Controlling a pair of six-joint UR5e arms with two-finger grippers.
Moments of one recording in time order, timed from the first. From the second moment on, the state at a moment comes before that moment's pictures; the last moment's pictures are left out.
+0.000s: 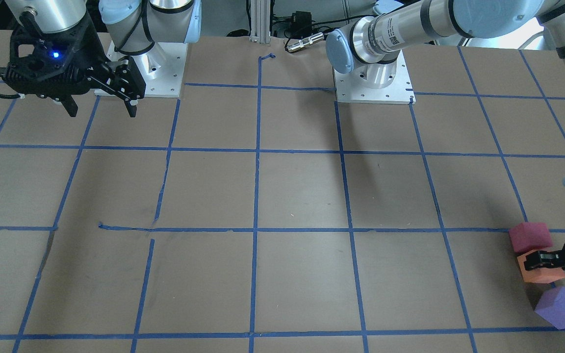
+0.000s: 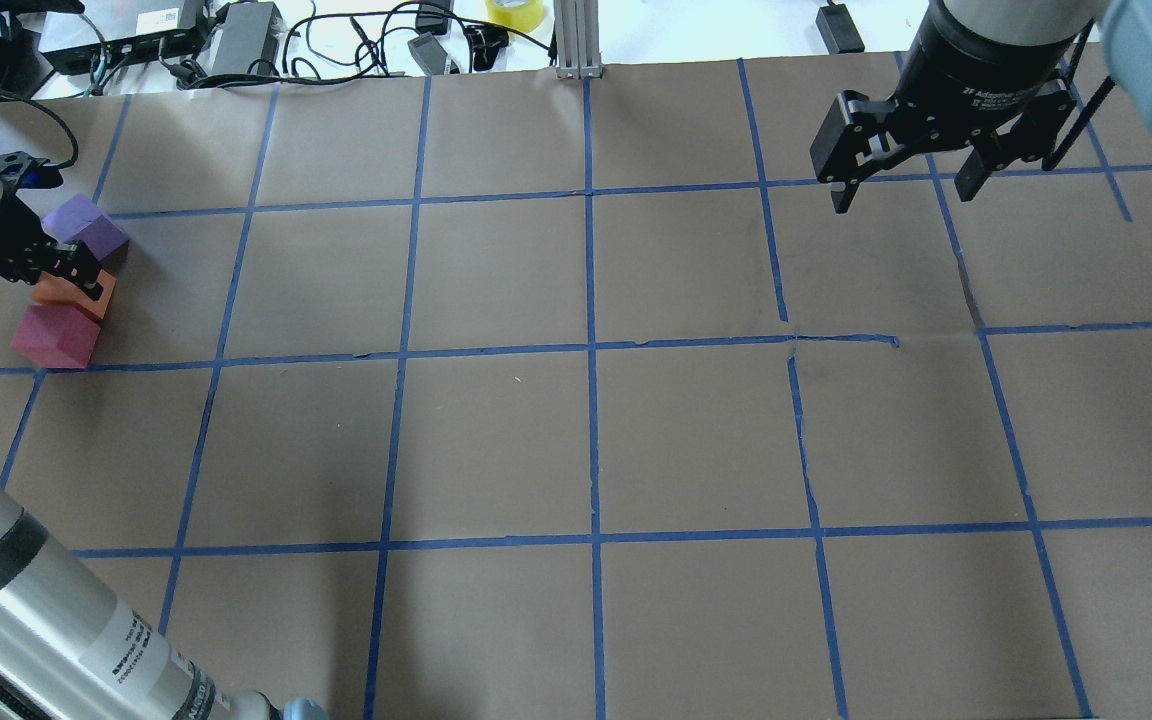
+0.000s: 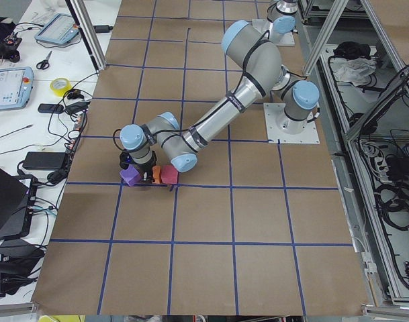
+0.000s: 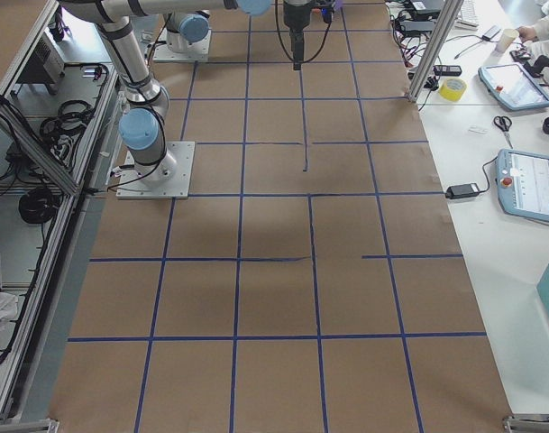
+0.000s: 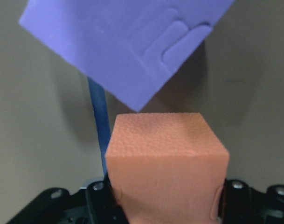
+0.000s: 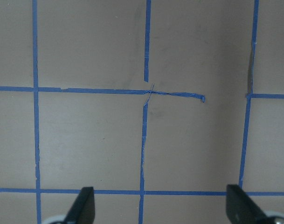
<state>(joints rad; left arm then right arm) -0.96 -2.31 -1.32 -1.14 1.61 0.68 1.58 -1.59 1.51 -1.53 -1.60 -0.03</state>
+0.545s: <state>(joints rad) -0.97 -2.32 -1.33 -1.07 1.61 0.69 1.58 -1.59 1.51 -1.53 -1.60 -0.03</state>
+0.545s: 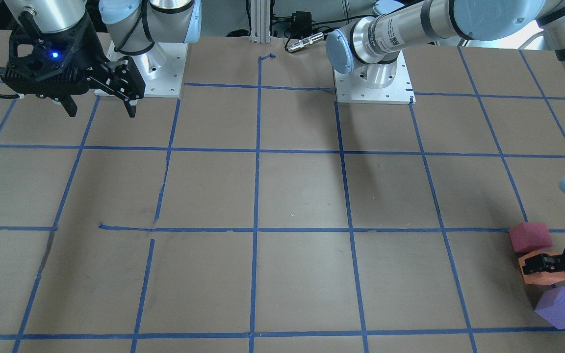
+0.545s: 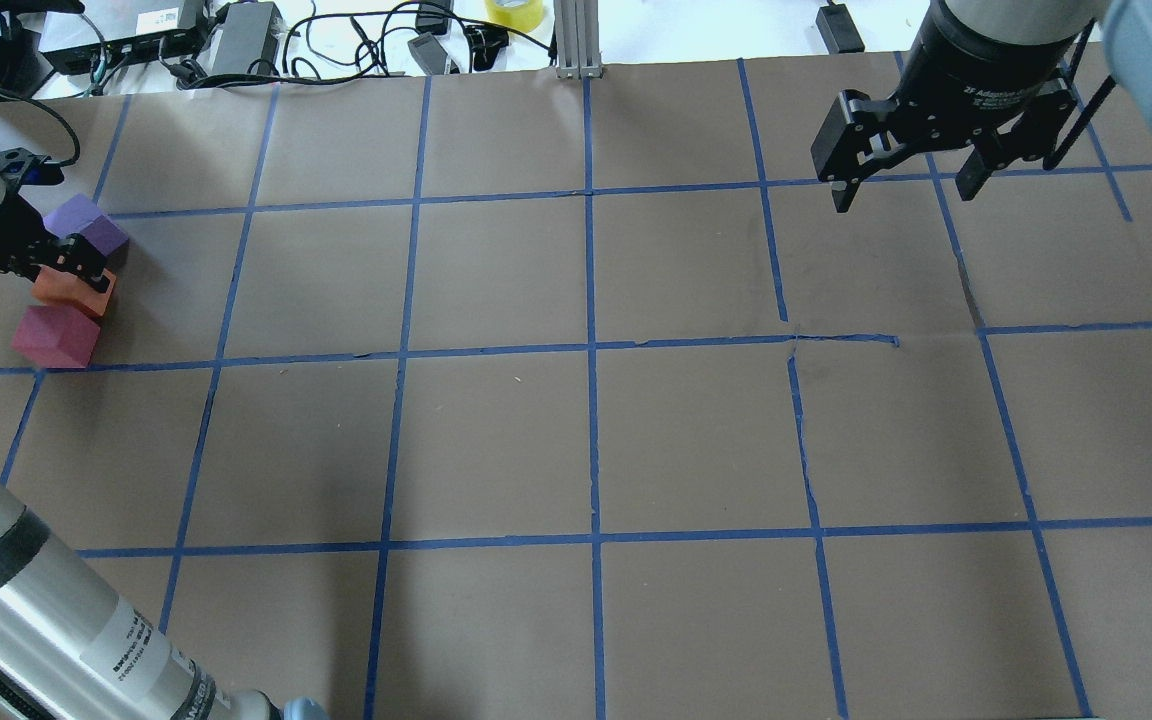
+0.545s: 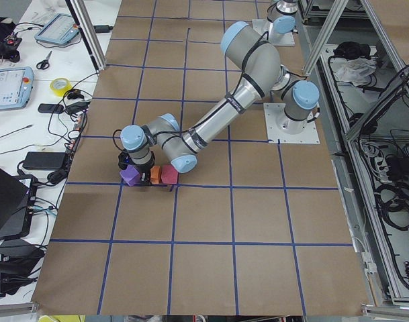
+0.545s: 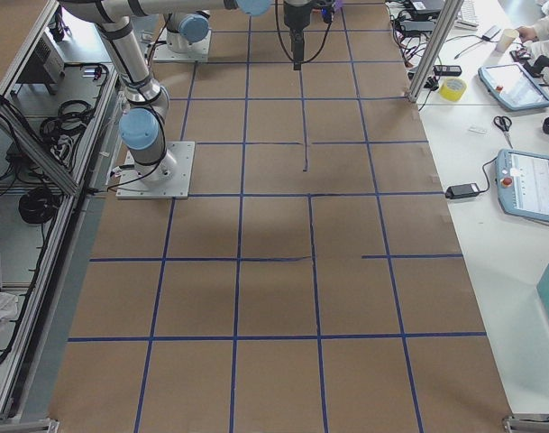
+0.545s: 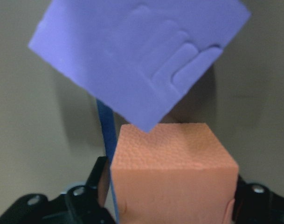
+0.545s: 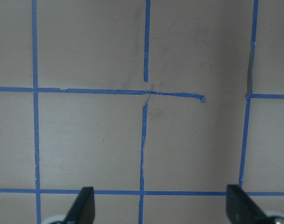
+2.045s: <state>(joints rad) -1.25 -1.53 -1.52 -1.60 1.54 0.39 1.58 -1.59 1.51 -1.53 -1.61 -0.03</state>
